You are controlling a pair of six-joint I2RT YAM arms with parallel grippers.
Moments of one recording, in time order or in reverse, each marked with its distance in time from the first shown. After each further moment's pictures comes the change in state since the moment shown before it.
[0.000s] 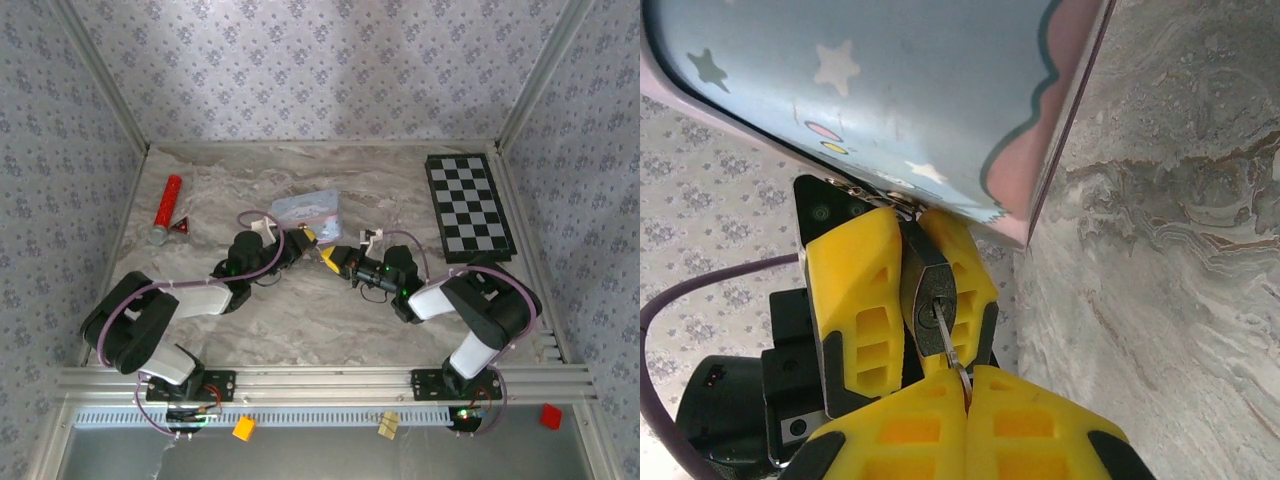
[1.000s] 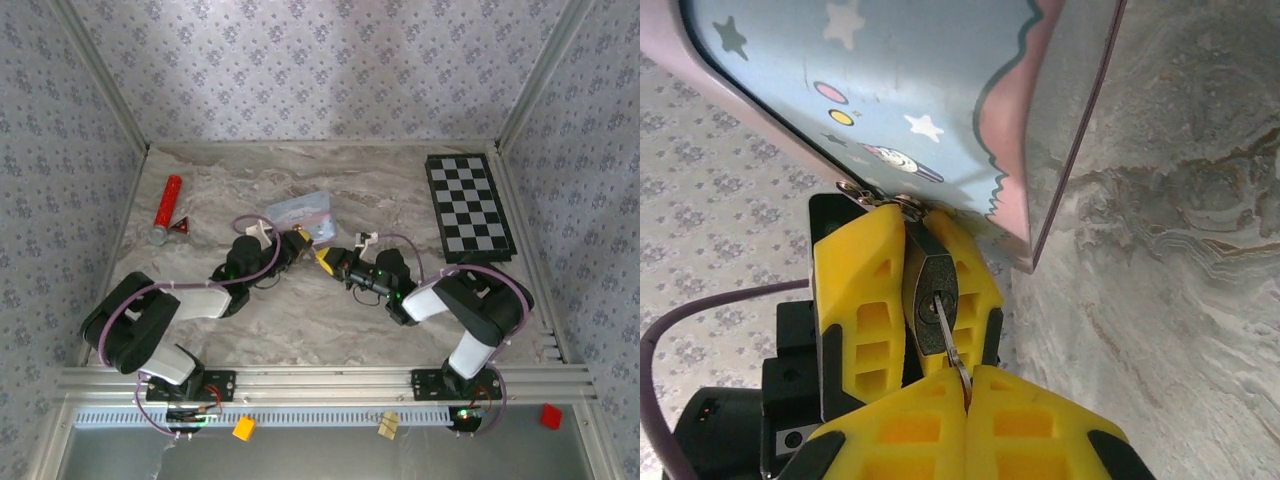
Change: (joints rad) left arm -0.001 0.000 -0.038 0.045 -0.077 -0.074; right arm 0.054 0.035 0.015 0.020 0.097 0.031
